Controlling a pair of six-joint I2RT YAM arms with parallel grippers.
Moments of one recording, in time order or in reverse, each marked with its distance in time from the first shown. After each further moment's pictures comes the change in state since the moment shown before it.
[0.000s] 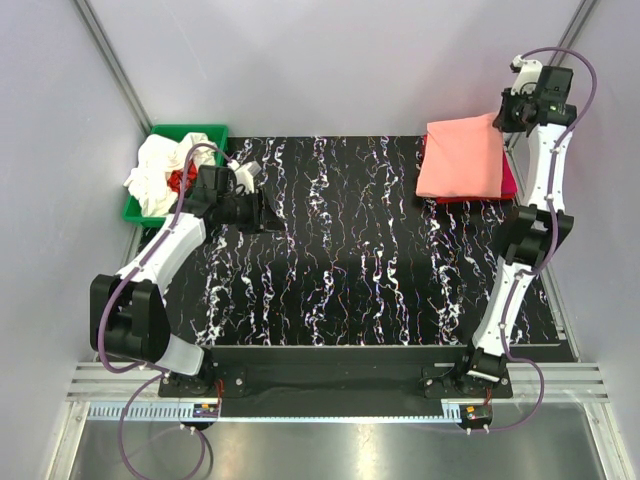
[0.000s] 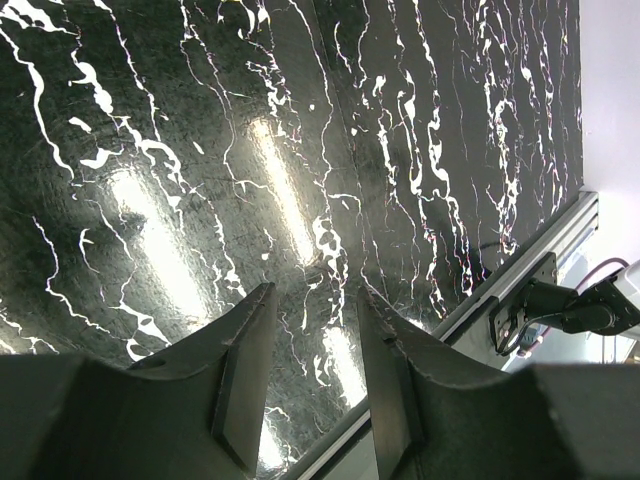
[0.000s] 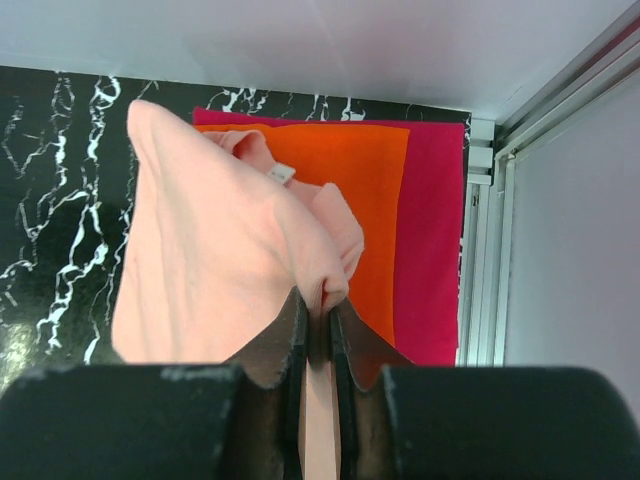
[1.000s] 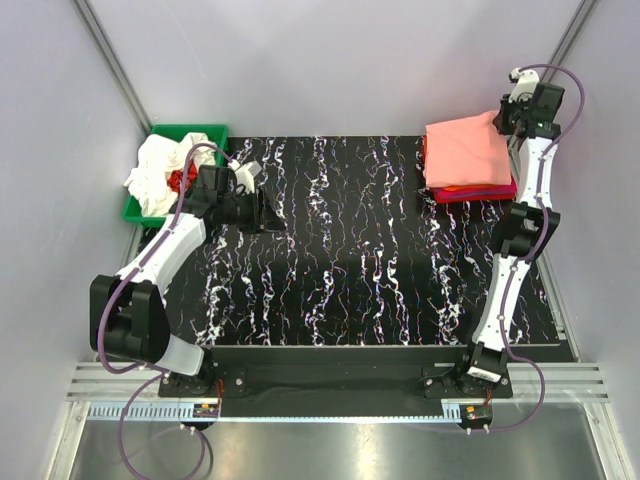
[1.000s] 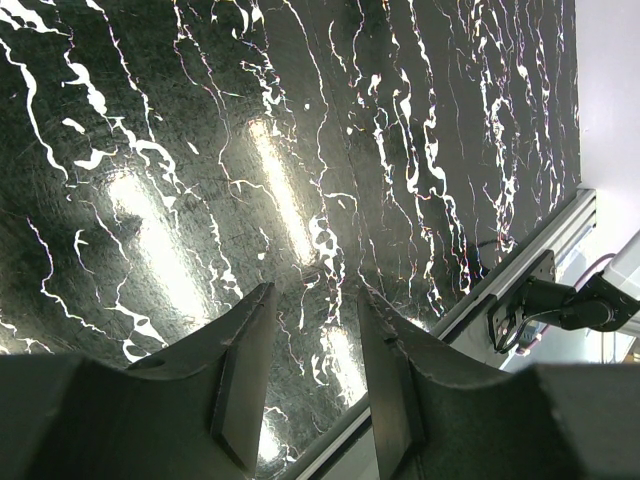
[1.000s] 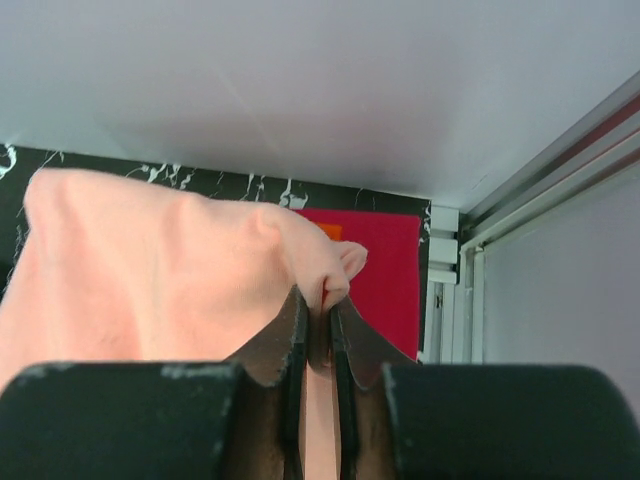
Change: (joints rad) left arm 0.000 -0.004 0.000 0.000 0.004 0.000; right arm -0.029 0.248 0.134 0.265 -0.050 -0.028
